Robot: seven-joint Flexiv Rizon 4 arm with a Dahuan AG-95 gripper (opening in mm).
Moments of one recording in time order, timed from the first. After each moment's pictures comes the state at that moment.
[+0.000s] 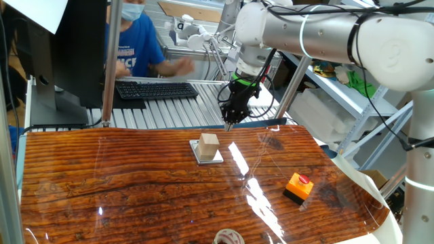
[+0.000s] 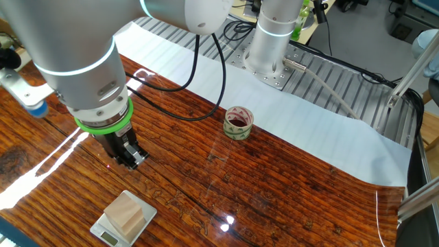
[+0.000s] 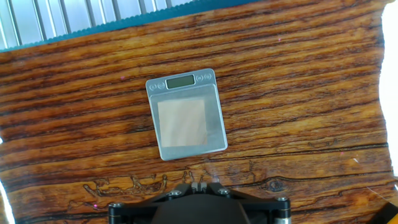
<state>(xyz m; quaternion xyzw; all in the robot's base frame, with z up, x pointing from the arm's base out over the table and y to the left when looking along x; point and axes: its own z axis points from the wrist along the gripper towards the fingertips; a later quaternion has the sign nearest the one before) 0.692 -0.048 0.171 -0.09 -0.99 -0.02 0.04</state>
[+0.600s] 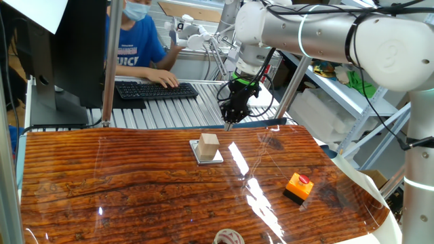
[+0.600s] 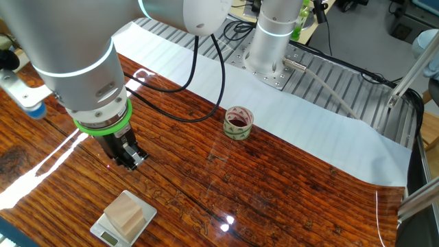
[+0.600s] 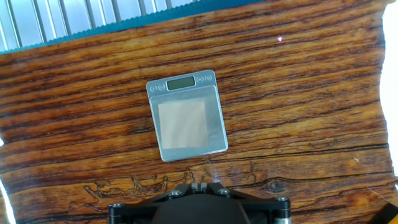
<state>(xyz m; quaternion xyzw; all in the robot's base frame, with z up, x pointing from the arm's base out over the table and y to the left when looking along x) 0.694 -0.048 0.171 -0.09 -0.99 -0.02 0.04</state>
